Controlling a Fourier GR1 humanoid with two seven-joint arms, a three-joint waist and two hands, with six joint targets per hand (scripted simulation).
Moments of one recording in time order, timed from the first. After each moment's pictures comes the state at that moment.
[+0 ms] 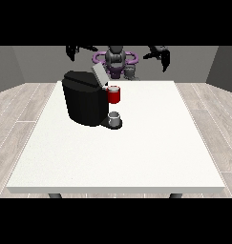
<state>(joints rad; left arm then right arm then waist) -0.37 0.00 0.24 -1.00 -0.23 -0.30 -0.20 -0.36 -0.19 -0.15 -1.25 0.03 0.01 0.06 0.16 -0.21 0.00</state>
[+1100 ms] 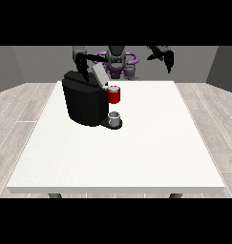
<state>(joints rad) -0.26 0.06 0.16 -1.36 -0.11 -0.28 -0.10 -0.60 -0.17 -0.16 -1.07 -0.04 0.02 0.09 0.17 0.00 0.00</state>
